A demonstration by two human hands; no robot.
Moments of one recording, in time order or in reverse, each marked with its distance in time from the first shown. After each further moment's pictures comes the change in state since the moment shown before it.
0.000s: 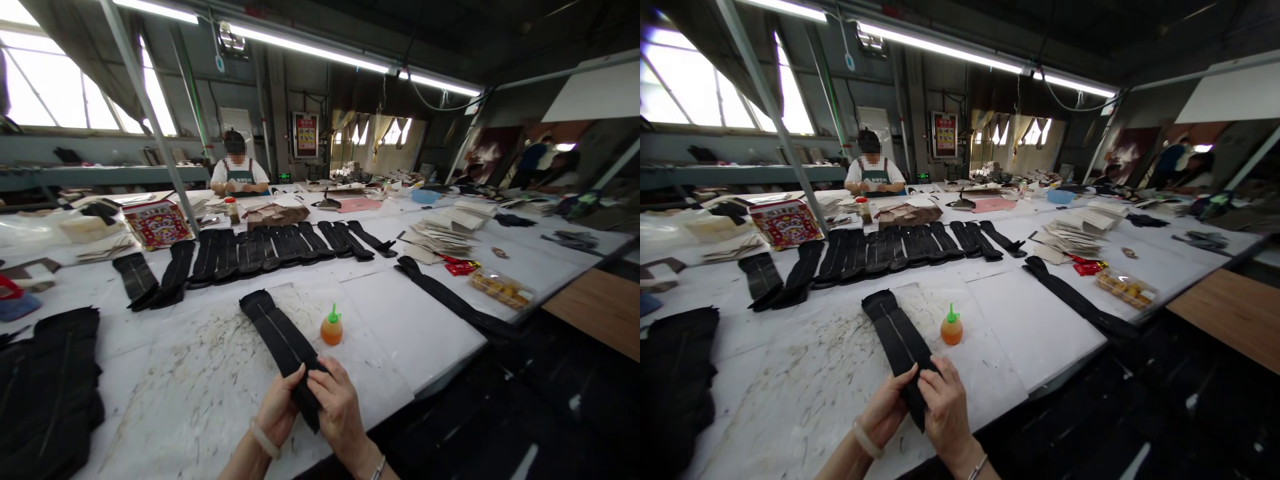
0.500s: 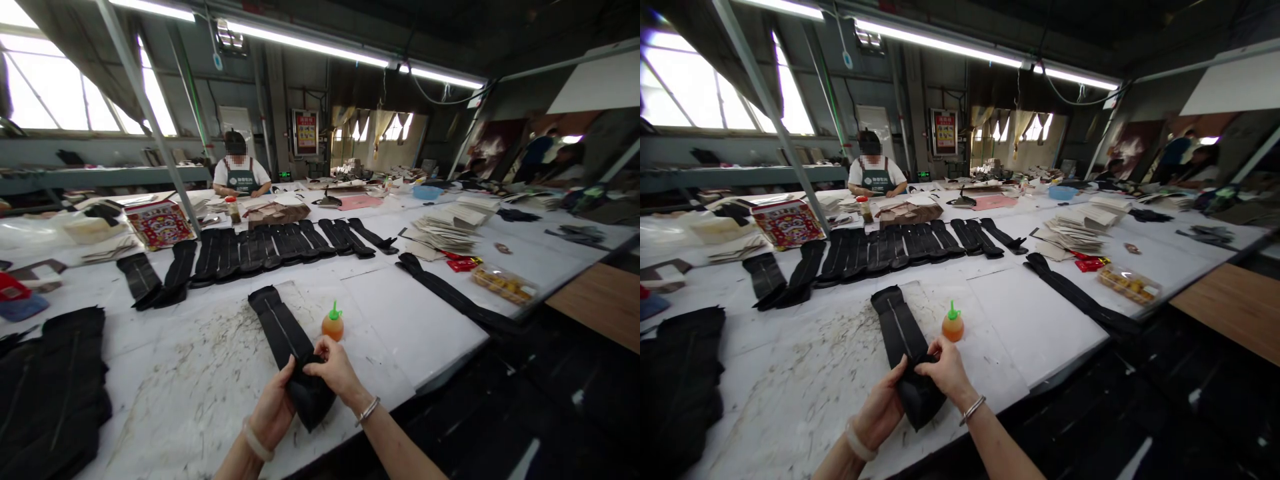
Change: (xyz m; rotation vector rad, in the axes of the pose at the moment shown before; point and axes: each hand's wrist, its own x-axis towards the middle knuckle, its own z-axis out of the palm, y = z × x) left_hand -0.004 0.008 -0.009 0.022 -0.136 -0.095; right_hand 0.050 0.026 0.010 0.428 -0.134 0.700
